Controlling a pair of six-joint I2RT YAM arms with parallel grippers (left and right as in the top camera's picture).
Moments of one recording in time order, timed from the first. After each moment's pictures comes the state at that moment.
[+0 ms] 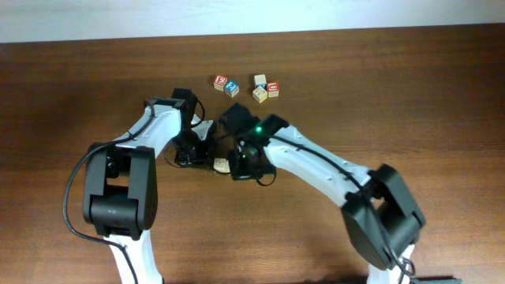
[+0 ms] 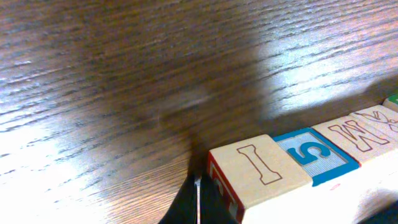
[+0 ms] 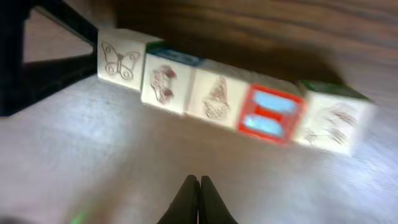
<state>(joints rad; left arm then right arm) -0.17 2.11 1.41 -0.99 0.37 -0.03 0.70 1.97 1.52 -0.94 -0.18 0.59</state>
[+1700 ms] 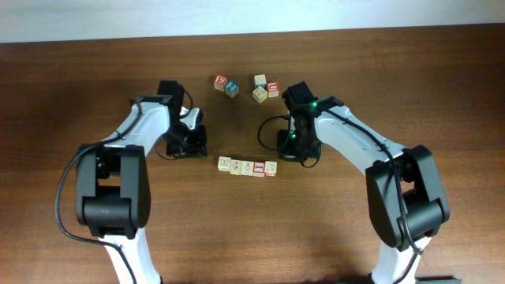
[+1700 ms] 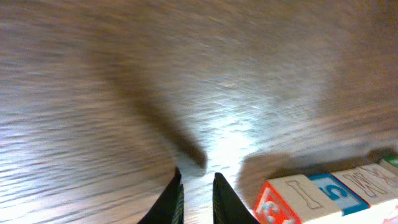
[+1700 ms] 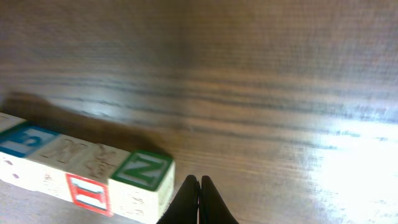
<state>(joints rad) -0.10 2.10 1.44 -0.90 0.34 -0.12 0.38 1.98 1.39 -0.87 -0.24 0.43</state>
